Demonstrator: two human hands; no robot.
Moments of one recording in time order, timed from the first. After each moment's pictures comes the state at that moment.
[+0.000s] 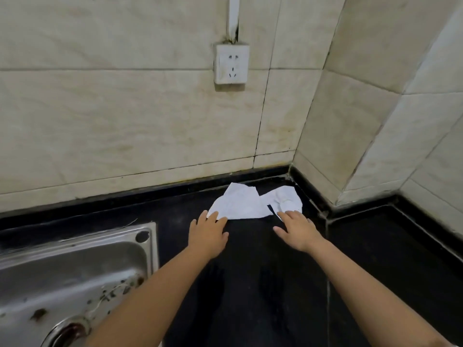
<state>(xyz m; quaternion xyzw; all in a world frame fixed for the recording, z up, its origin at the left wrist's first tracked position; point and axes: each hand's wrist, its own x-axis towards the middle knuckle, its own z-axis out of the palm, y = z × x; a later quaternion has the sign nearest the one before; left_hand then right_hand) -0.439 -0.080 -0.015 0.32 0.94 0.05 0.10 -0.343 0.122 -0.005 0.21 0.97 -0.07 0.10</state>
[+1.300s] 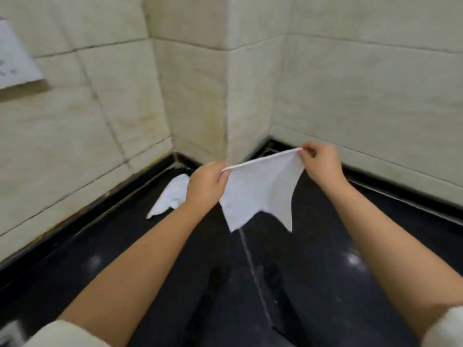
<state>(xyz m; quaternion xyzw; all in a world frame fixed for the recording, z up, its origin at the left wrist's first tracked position) -0.379 0.136 0.042 0.61 0.70 0.37 -0.01 -0.175 0.258 0.079 0.50 0.77 -0.17 -0.34</state>
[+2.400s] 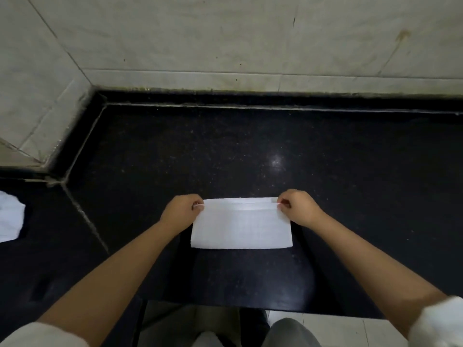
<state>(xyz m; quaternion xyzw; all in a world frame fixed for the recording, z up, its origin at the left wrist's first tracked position) -0.111 0.195 -0.100 0.70 0.65 0.04 0.30 0.172 0.172 -0.100 0.66 0.69 -0.28 -0.05</state>
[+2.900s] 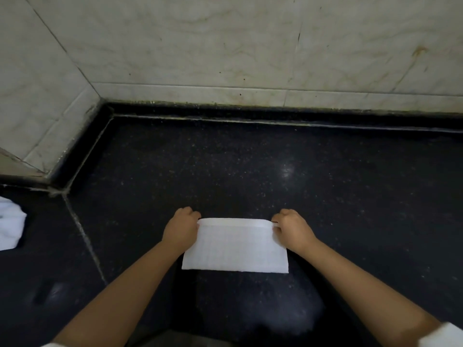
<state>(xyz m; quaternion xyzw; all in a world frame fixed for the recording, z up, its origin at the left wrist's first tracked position) -0.096 0.202 -0.129 0.75 0.64 -0.04 0.16 0.170 0.182 -0.127 0.64 0.73 -0.24 -0.03</state>
